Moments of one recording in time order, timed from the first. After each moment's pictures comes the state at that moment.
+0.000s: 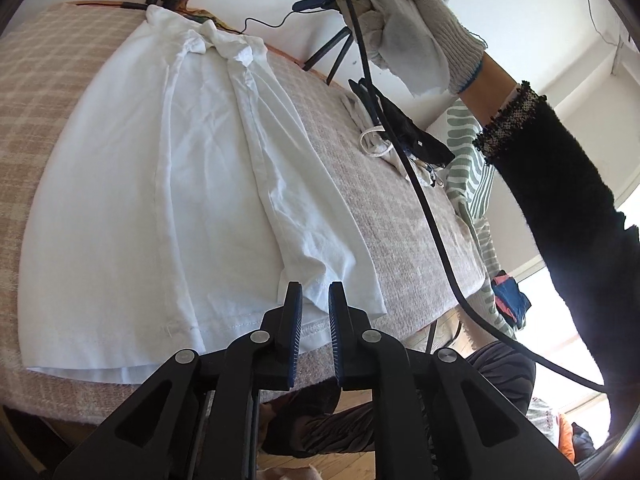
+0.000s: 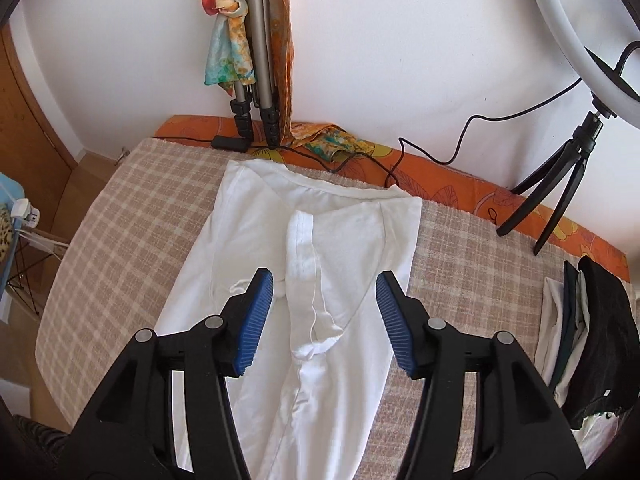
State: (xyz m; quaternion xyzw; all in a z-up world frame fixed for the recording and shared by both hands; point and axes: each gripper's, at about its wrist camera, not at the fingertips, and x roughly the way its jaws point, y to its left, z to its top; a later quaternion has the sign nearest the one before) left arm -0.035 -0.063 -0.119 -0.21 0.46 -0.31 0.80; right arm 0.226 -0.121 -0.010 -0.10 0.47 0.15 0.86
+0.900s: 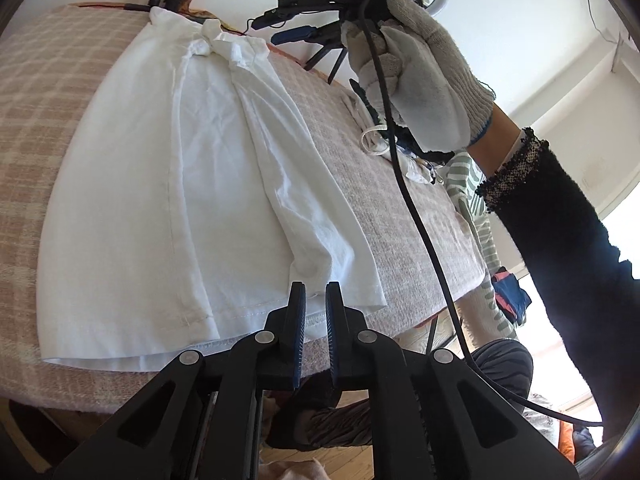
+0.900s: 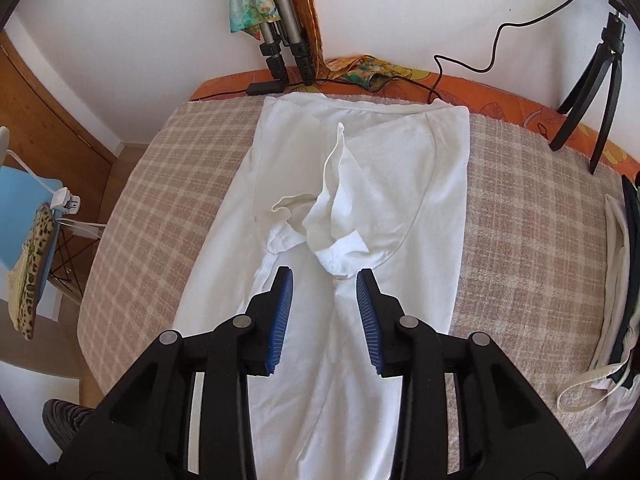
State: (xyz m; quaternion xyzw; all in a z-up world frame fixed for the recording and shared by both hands) left arm -0.044 -0.043 -0.110 -0.20 0.46 -0.31 0.81; right arm 0.182 -0.144 -0.046 0.00 0.52 0.21 0.83
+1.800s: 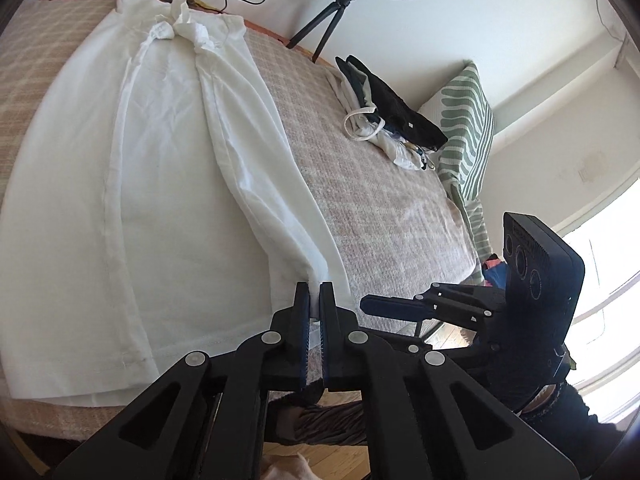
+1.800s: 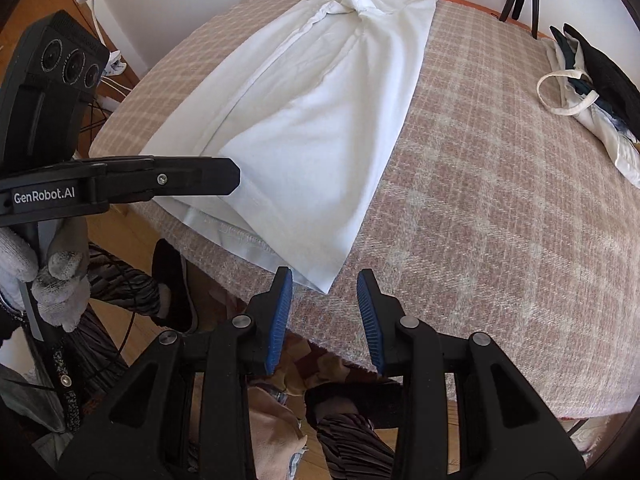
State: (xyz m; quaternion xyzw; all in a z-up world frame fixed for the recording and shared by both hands) left arm -0.025 -0.083 -0.108 -0.20 0.49 -0.34 0.78; right arm -0.107 -0.225 -0.116 -0.08 0.53 0.23 0.81
